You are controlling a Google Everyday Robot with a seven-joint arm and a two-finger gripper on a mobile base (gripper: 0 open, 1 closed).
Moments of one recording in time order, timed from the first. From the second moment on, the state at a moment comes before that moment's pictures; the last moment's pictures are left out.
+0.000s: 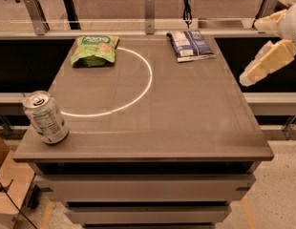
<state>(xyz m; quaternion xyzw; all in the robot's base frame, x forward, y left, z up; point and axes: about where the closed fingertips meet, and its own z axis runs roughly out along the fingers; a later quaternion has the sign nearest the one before) 0.554 -0.234 0.987 -0.53 0.76 0.09 0.37</state>
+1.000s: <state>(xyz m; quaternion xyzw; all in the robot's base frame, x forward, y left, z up) 0.585 -0.223 0.965 -0.48 0.76 0.14 0.41</state>
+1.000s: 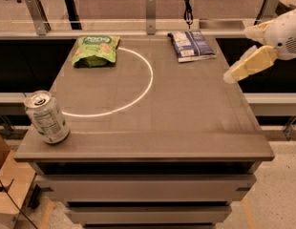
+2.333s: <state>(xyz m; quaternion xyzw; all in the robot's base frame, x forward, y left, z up) 0.733 -0.194 0.898 -0.38 0.74 0.21 0.52</state>
